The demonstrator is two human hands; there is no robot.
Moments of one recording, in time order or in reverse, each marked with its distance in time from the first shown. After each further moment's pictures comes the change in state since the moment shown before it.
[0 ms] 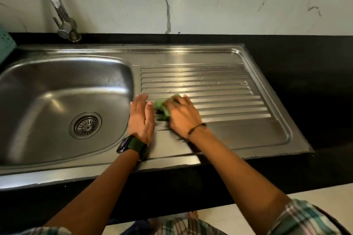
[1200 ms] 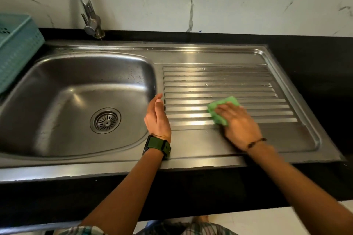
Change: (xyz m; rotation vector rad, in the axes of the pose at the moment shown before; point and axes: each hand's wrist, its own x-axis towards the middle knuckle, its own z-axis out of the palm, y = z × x) left_hand 0.001 0.003 -0.005 -0.577 0.279 -0.244; right_hand -0.054 0.045 -0.014 0.035 0.025 0.129
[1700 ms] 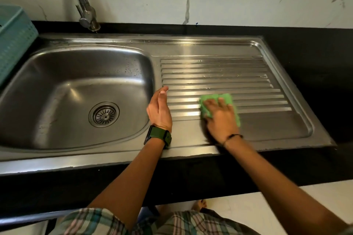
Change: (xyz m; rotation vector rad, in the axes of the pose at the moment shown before) left_hand 0.002 -0.002 -0.001 0.022 -0.107 0.012; right_hand 0.004 -0.044 0.022 0.053 0.003 0.238
